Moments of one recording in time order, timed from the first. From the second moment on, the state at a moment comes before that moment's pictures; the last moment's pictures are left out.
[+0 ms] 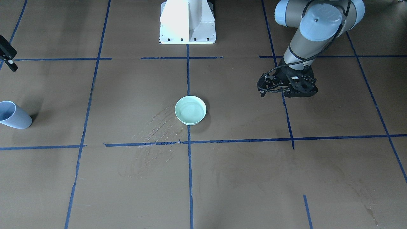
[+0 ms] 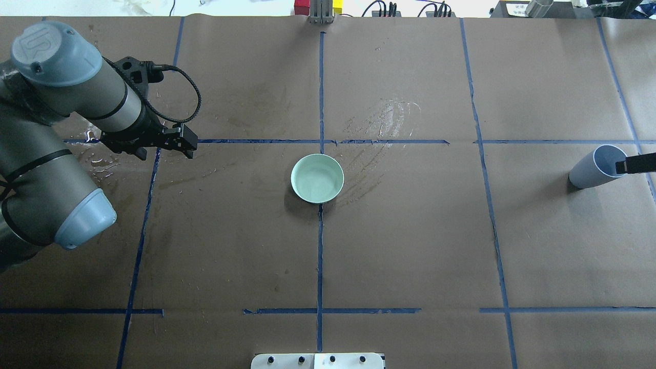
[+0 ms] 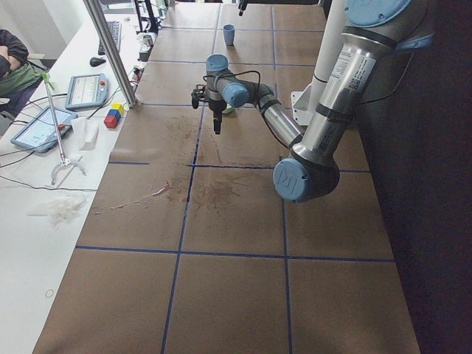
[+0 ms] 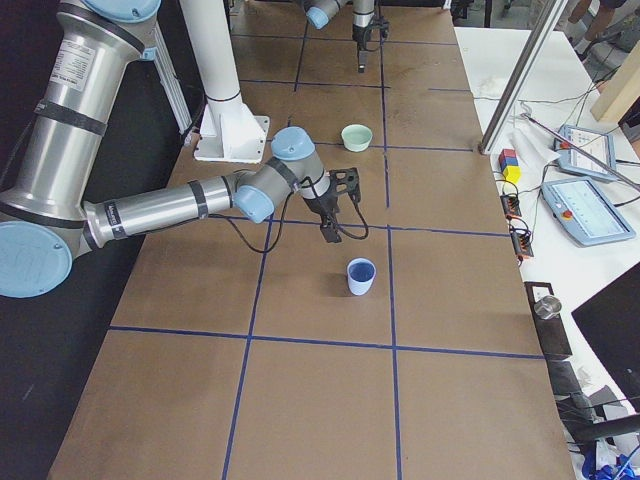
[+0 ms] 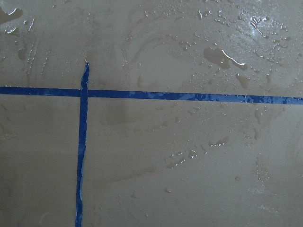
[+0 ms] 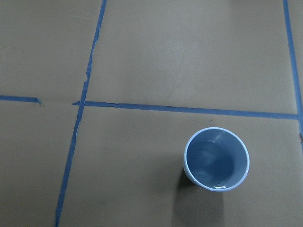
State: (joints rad) left arm -0.81 -1.98 -1.88 -1.54 -2.08 -1.02; right arm 1.06 -1.95 2.14 -0.96 1.99 0.79
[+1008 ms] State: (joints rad) left arm -0.80 -1.99 -1.88 -1.54 -2.08 -1.04; right arm 0.66 -2.05 1.91 -0.49 1.37 1.09
